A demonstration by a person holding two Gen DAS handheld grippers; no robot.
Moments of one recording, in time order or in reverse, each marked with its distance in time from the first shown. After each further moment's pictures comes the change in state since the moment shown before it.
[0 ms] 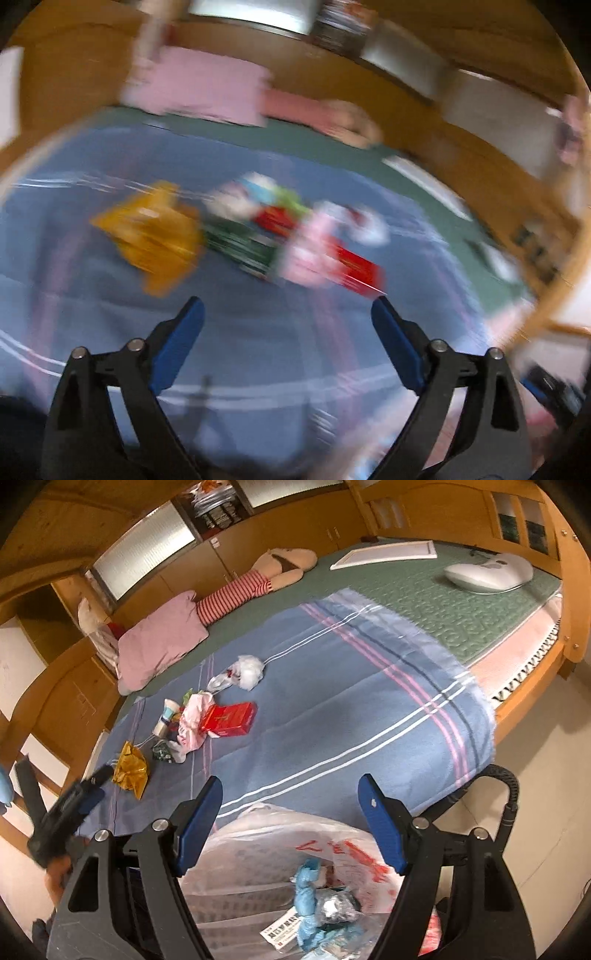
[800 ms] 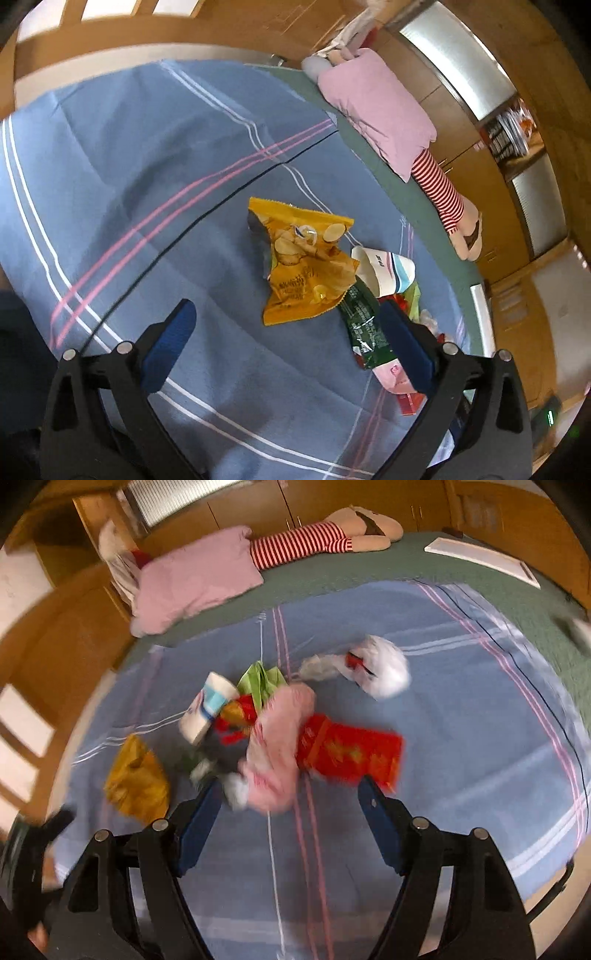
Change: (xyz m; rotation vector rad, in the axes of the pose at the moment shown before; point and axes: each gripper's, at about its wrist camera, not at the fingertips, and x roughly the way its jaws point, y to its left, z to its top) left arm 0.010 0.138 0.012 -0.681 -0.005 0.156; right arm 0.202 0.185 0.064 -0.225 0.165 -0.007
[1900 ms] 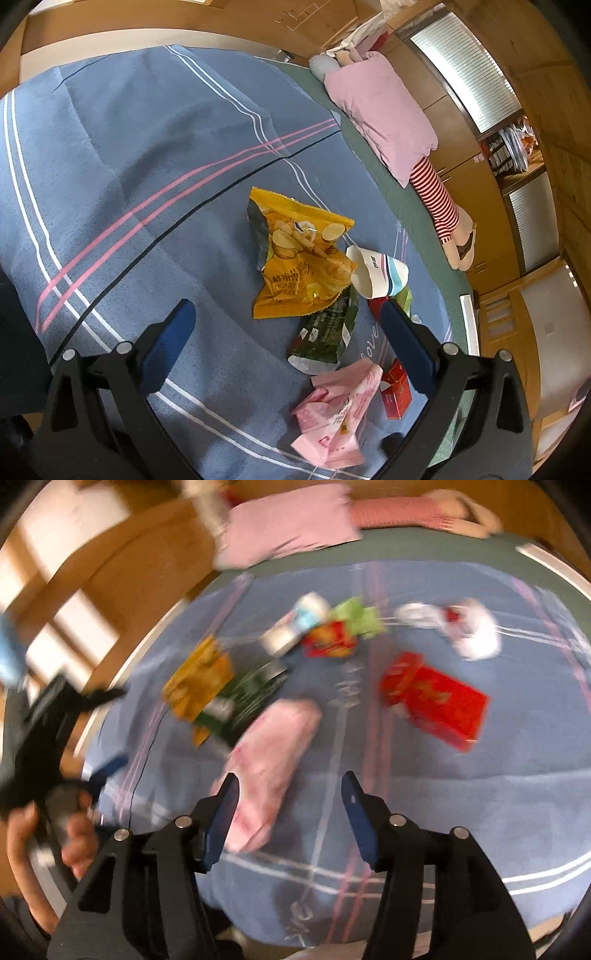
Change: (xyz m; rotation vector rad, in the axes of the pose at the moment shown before) left arm 0.003 0.002 -0.005 -0.063 0.005 -0.024; right arm -0.016 0.006 -0.058 -0.201 0.137 0.239
